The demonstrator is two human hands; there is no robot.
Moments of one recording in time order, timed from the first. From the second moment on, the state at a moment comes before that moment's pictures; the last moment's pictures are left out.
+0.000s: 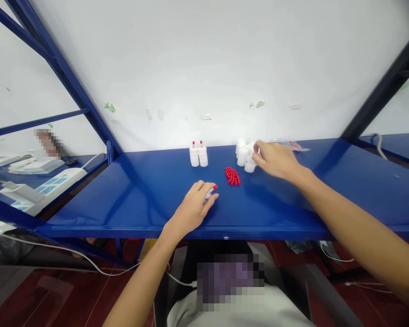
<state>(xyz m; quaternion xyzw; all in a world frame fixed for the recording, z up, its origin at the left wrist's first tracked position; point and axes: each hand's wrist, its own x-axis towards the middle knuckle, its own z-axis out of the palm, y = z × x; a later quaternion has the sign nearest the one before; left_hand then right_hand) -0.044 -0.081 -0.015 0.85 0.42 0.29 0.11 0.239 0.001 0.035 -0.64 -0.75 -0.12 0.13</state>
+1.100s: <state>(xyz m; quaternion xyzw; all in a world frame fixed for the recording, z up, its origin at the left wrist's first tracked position) -0.040 -0.088 -0.006 0.89 0.36 0.26 0.10 0.177 -0.042 -0.007 -0.19 -0.96 0.00 0.22</state>
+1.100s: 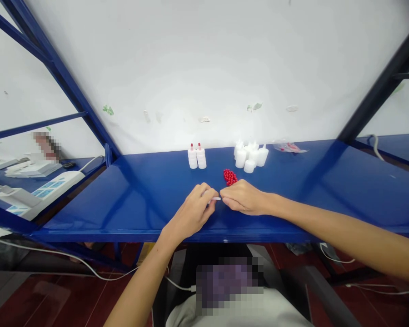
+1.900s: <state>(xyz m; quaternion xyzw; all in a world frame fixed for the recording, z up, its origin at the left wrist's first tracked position) -0.041 -0.085 -0.008 0.88 0.39 0.23 0.13 0.224 -0.006 0.006 -0.47 -0.88 0.01 0.03</state>
